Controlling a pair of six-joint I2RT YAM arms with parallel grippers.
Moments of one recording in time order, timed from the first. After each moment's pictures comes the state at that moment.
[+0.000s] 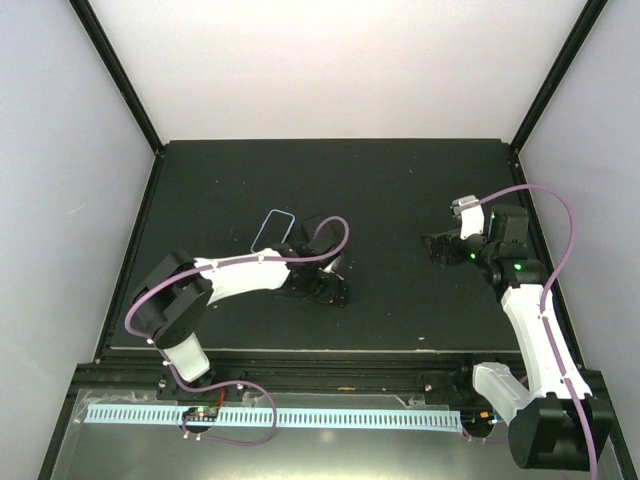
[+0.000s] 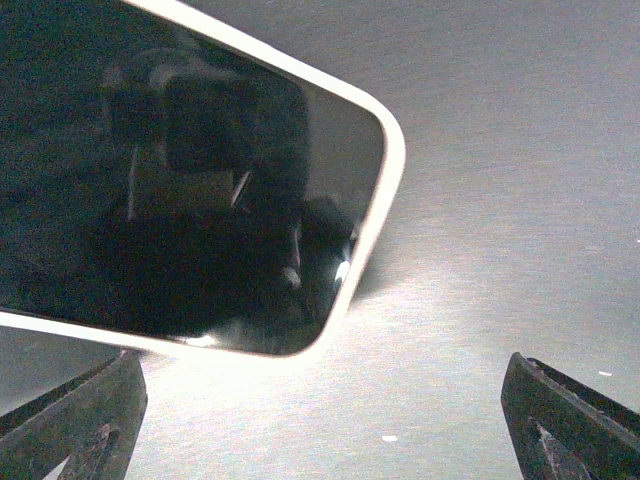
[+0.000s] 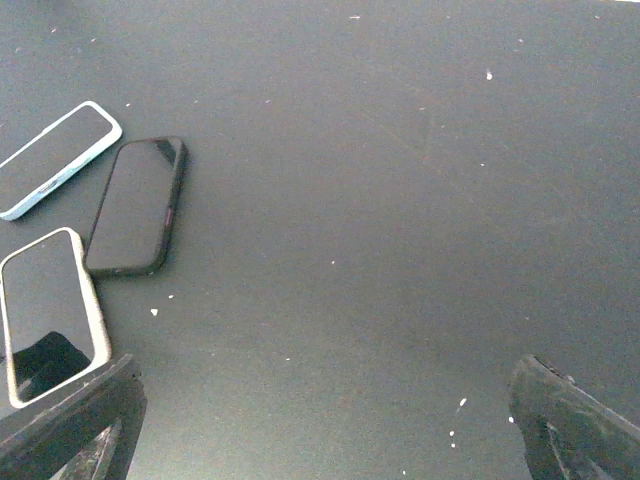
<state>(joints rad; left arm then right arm) -0.84 1.68 0.98 -0.53 0.17 -0.67 -0.02 0.95 0.77 -0.50 -0.44 -0.15</state>
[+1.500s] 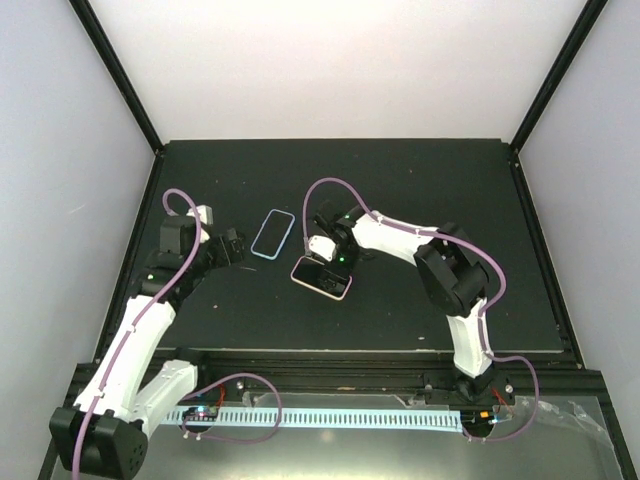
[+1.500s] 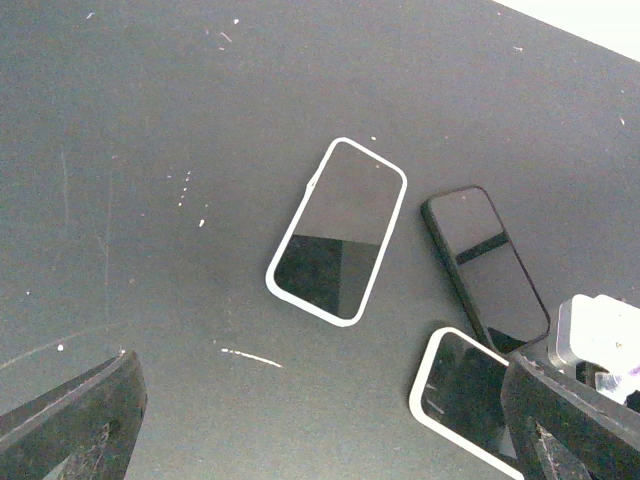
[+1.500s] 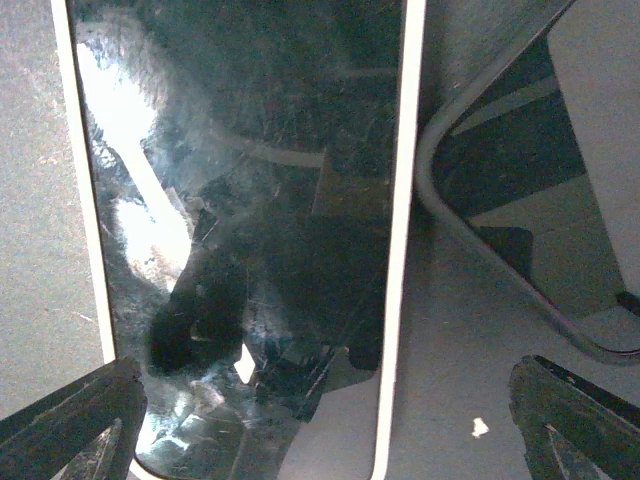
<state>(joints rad) -0.14 0.85 0.74 -0.57 0.09 -0.41 0.77 2.04 1.48 -0.88 -0.14 -0.38</state>
